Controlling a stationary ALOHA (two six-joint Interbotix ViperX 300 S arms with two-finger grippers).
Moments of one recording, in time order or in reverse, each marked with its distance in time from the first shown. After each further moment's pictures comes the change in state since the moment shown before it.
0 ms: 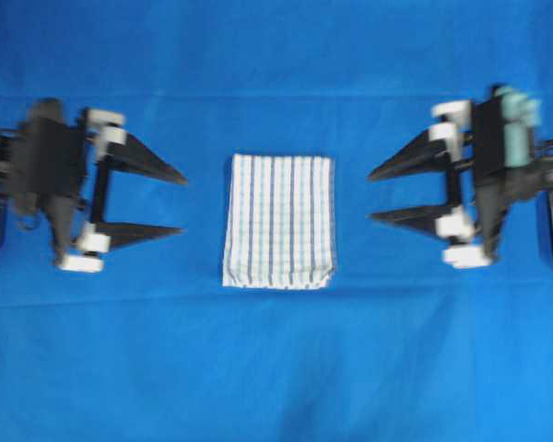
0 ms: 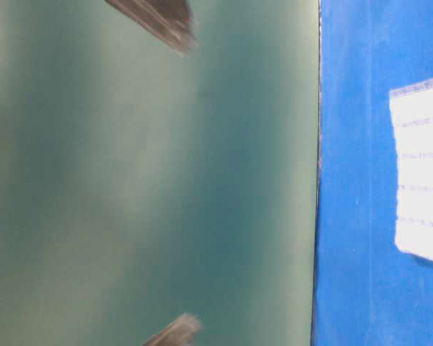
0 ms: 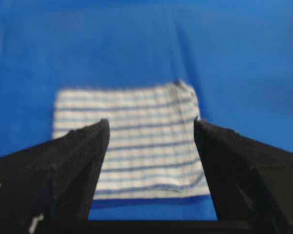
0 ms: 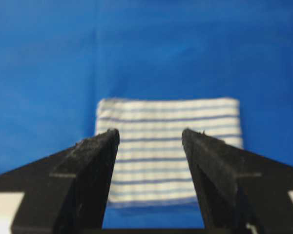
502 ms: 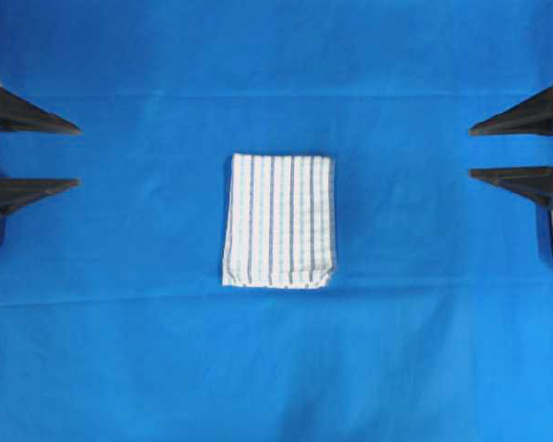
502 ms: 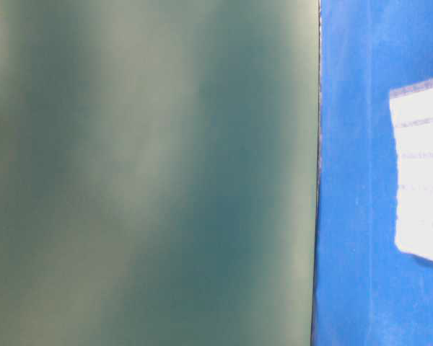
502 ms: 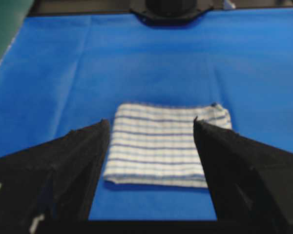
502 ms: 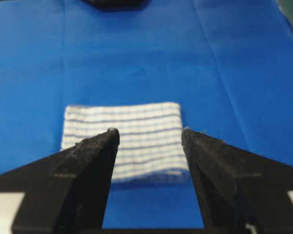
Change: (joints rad) left arm 0.109 -0.537 0.241 0.000 0.091 0.006; right arm -0.058 -0.451 0.193 -0.060 0.124 0.000
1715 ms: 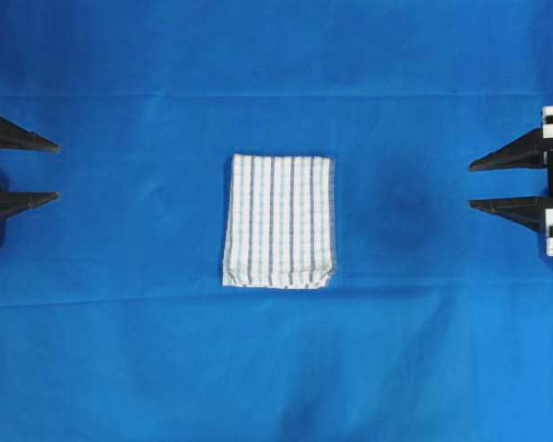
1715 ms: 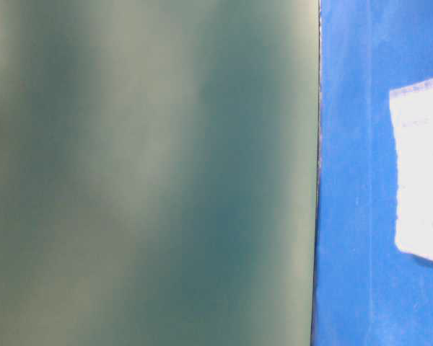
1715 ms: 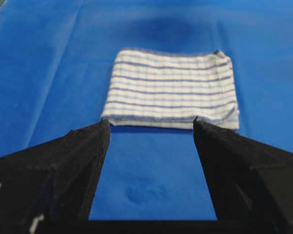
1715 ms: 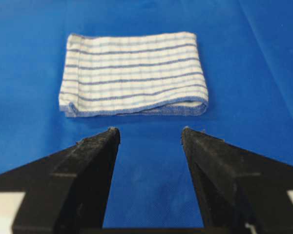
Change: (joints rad) left arm 0.008 -0.178 0.144 -0.002 0.097 -0.018; right arm -0.008 -0.028 0.250 0.021 -0.163 0.014
